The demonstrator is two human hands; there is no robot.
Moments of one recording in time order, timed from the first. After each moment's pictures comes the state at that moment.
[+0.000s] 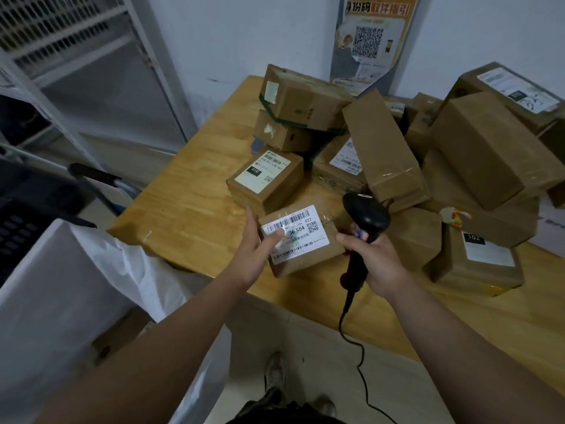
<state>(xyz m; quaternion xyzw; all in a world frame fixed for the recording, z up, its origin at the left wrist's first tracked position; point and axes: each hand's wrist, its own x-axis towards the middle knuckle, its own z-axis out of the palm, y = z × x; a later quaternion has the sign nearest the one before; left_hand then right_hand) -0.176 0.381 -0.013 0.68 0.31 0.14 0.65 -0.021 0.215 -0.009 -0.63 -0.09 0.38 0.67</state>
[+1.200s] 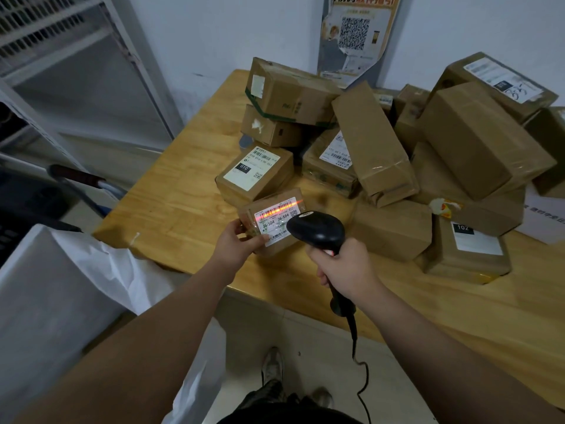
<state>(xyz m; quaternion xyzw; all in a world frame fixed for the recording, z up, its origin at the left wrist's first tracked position) -0.165 0.406 -0.036 0.64 0.43 0.15 0.62 -0.062 0.224 0.004 -0.81 -0.20 0.30 0.46</state>
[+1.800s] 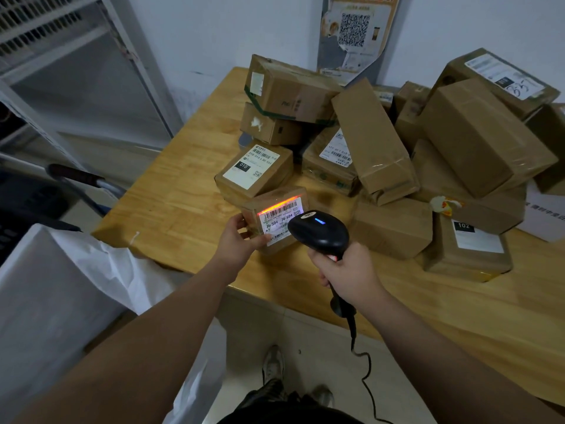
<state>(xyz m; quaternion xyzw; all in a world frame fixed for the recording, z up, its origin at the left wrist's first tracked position) -0.162 0.404 -0.039 0.65 0.43 0.15 0.60 -0.067 0.215 -0.002 -0.80 -0.22 0.27 0.49</state>
